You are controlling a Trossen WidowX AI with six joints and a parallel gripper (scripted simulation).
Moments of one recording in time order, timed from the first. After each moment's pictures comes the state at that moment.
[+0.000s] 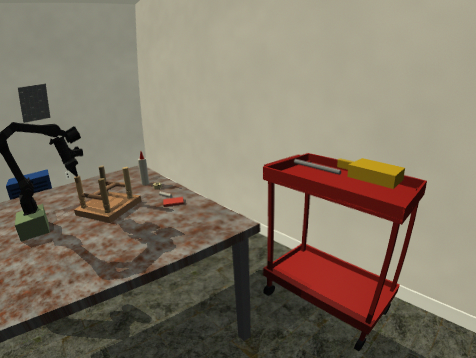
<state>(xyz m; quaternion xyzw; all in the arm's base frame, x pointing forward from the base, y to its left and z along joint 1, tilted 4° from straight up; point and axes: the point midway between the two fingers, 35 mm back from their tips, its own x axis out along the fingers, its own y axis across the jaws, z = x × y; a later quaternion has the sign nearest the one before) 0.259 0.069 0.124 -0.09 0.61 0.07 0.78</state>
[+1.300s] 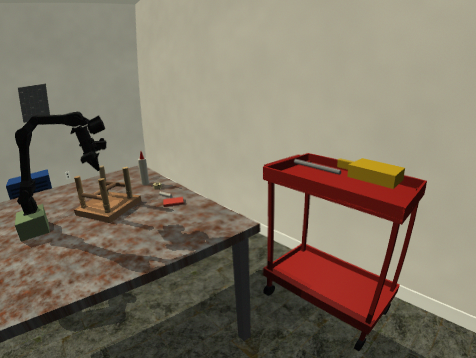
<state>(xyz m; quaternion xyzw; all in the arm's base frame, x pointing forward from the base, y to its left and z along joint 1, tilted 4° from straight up) 0.383 -0.053 0.165 0.03 0.62 -0.09 0.78</state>
